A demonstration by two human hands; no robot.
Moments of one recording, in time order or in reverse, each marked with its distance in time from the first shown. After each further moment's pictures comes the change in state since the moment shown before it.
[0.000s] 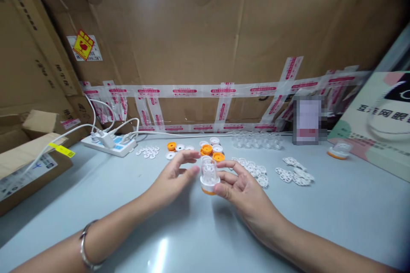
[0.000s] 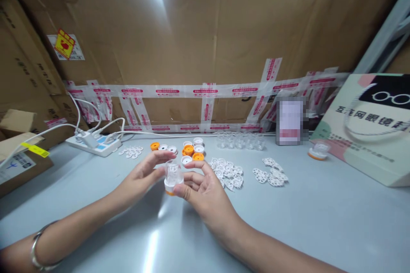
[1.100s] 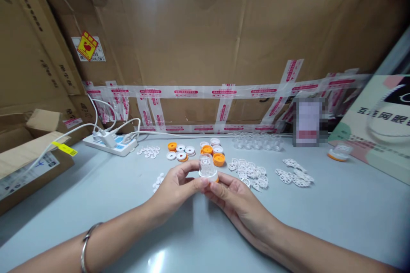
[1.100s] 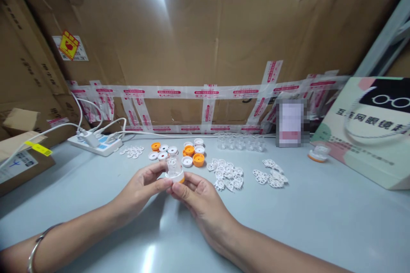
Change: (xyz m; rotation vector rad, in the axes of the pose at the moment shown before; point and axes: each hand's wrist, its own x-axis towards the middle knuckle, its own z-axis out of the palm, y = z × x) left_hand -0.007 0.002 0.016 -0.261 -0.082 -0.044; right_hand 0.000 0.007 0.007 0.113 -0.121 0.062
